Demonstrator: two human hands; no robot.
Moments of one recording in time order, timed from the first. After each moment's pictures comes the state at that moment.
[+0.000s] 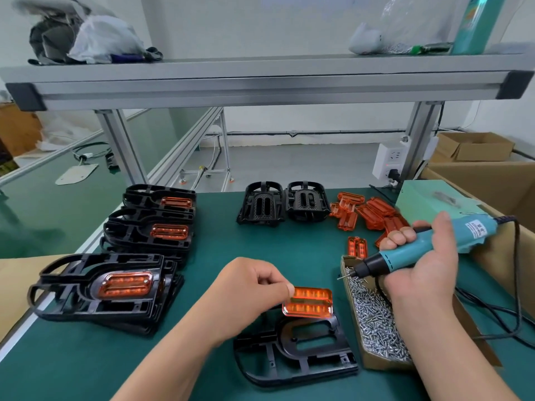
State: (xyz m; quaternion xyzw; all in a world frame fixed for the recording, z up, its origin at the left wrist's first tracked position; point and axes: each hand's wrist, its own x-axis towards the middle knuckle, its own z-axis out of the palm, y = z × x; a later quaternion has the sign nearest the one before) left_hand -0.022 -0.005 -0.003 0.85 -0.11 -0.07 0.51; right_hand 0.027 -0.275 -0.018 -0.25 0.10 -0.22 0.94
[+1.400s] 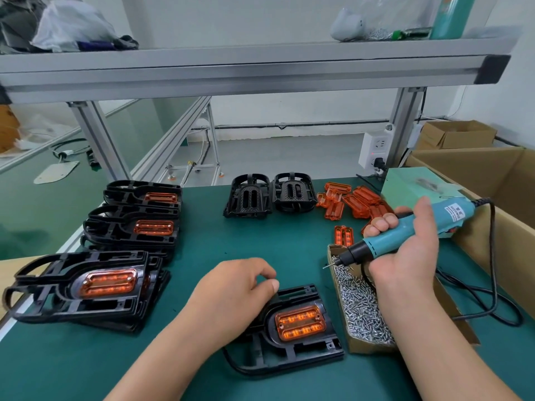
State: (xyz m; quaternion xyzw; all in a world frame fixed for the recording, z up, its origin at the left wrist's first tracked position) left_hand -0.026 -0.012 -0.013 0.95 -0.11 -0.02 0.28; right_hand 0.027 -0.273 -0.014 -0.25 0.10 -0.22 0.94
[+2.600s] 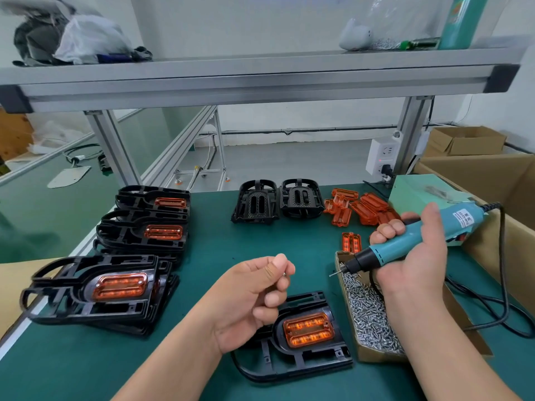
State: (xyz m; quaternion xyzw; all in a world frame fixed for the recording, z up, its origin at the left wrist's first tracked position) left_hand -0.022 -0.019 -0.007 0.52 0.01 -0.28 0.81; right_hand 0.025 -0.271 -0.012 -0.26 0.09 -0.21 0.94
